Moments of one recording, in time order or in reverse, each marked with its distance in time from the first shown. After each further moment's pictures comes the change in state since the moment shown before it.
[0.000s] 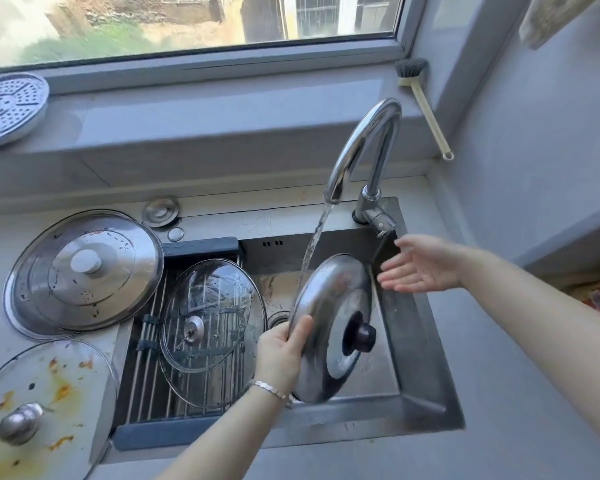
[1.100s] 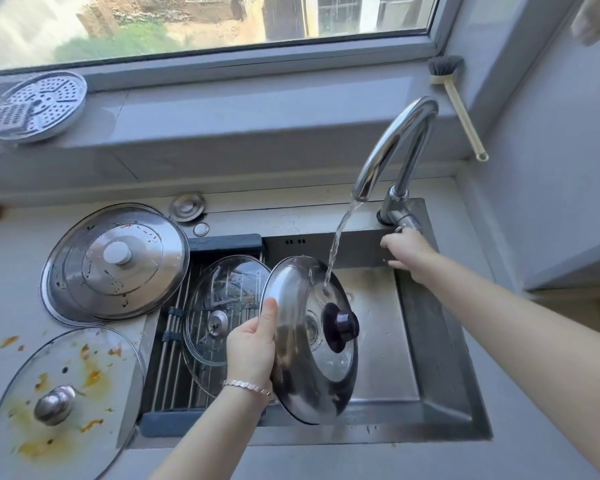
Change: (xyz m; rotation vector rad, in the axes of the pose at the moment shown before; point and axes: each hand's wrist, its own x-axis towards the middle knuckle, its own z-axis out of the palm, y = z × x) left_hand 0.002 0.013 -0.052 -0.212 0.296 -0.115; right_hand 0.035 -0.019 0.069 -0.079 0.362 -0.349
